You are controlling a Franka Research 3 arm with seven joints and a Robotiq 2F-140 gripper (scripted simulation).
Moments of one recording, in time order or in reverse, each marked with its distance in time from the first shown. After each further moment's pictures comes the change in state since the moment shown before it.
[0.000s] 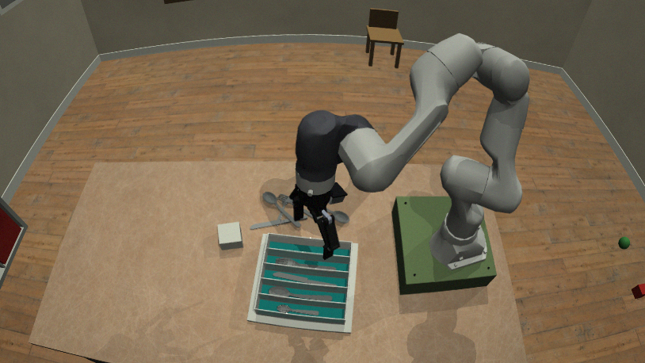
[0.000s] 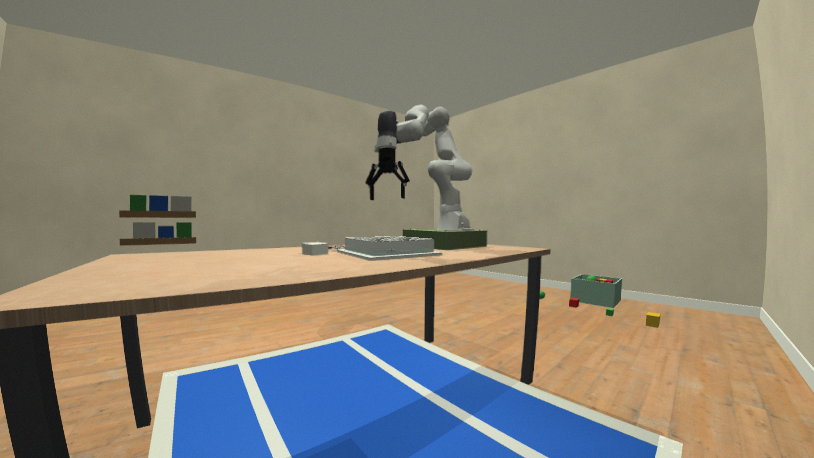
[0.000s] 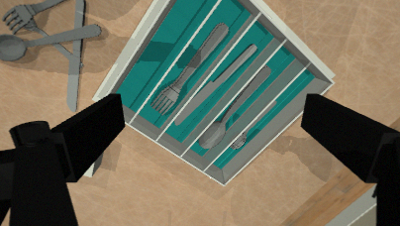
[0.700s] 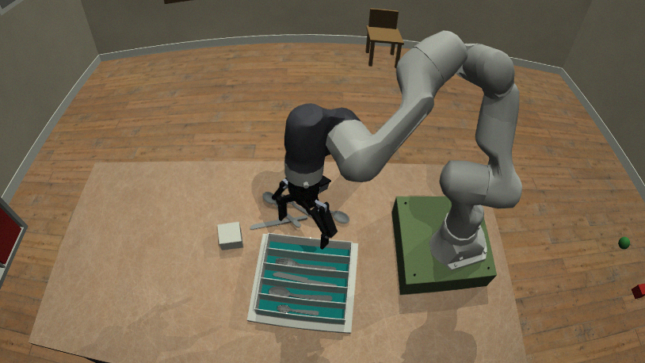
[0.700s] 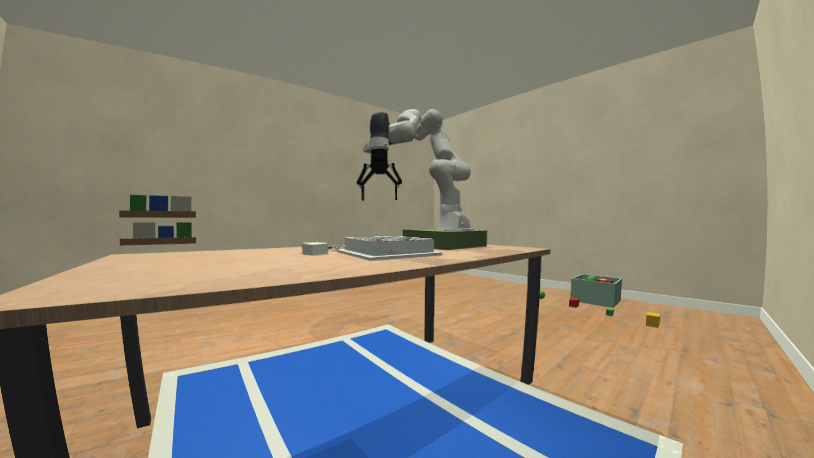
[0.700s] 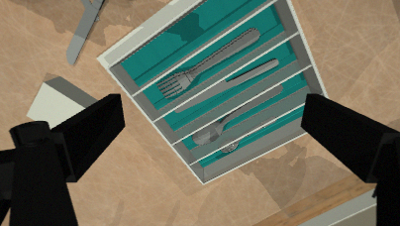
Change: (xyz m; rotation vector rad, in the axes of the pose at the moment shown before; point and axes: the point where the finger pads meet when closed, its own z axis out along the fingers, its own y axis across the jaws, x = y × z) arm -0.011 -0.032 0.003 -0.009 -0.015 -0.326
